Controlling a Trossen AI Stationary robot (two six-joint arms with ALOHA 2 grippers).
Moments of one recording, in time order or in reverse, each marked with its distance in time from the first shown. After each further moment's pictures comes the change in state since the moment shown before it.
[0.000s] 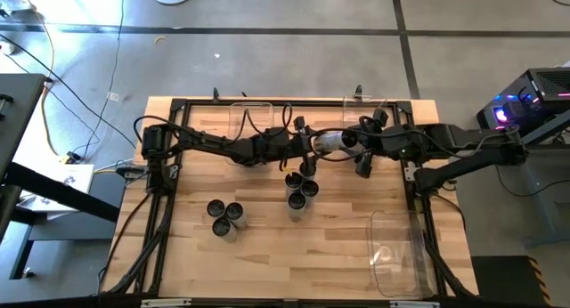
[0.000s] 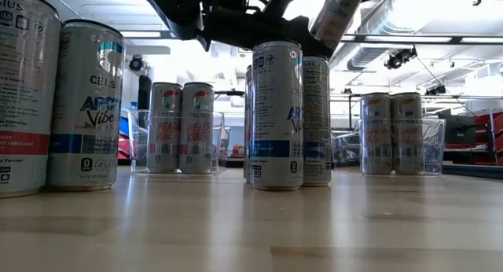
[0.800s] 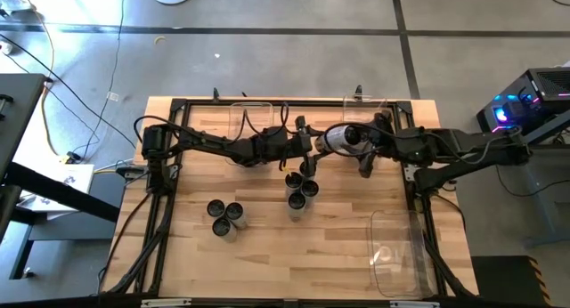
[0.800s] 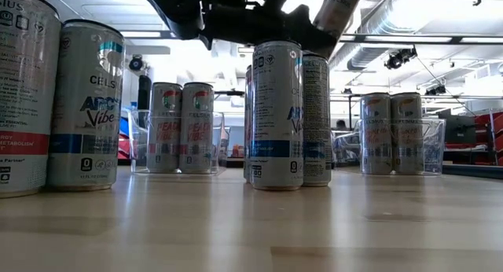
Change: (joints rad) left arm -0.002 0.001 0.002 0.064 0.028 -0.037; right arm 0.022 -0.097 -0.114 0.198 0.068 0.075
